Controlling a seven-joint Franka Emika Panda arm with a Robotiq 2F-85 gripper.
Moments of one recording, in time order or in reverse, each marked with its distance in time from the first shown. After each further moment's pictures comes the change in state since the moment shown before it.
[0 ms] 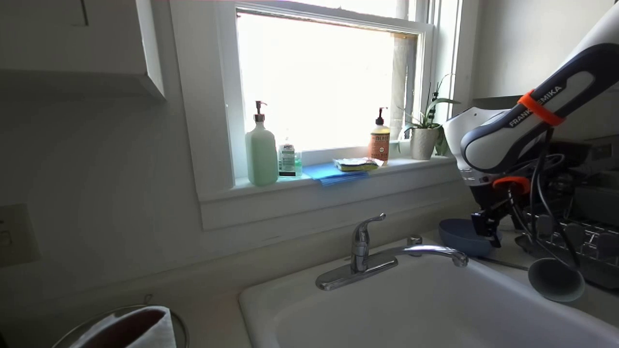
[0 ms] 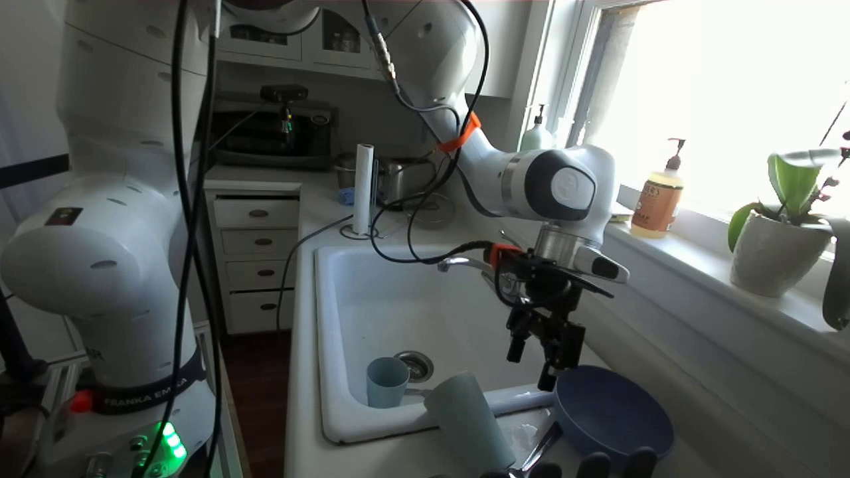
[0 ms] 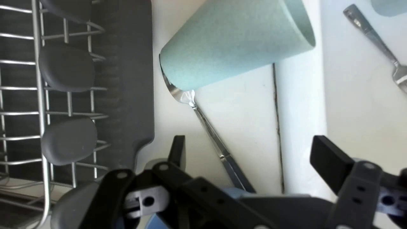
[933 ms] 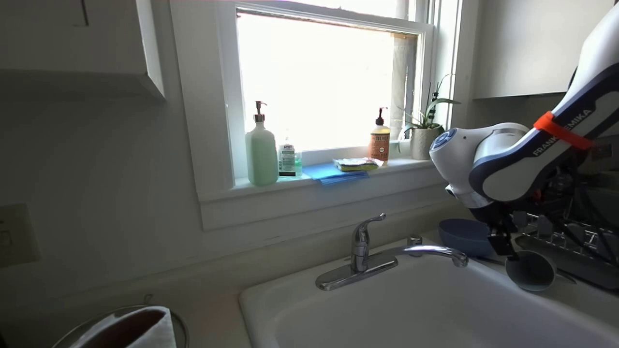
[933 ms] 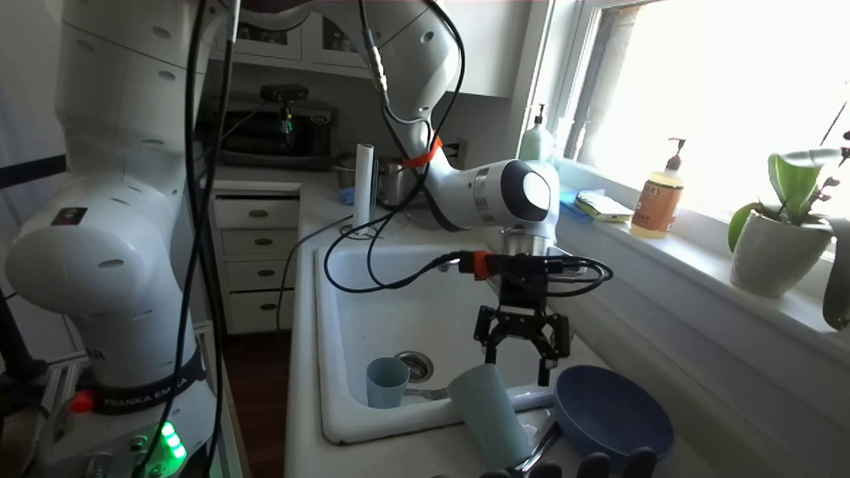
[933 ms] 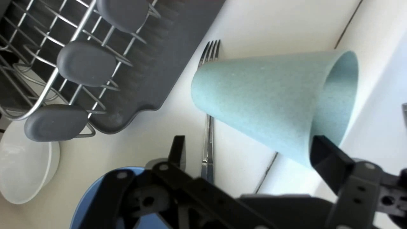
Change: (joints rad) arm 0.038 -0.008 0.079 -0.097 -0.310 -0.002 -0.219
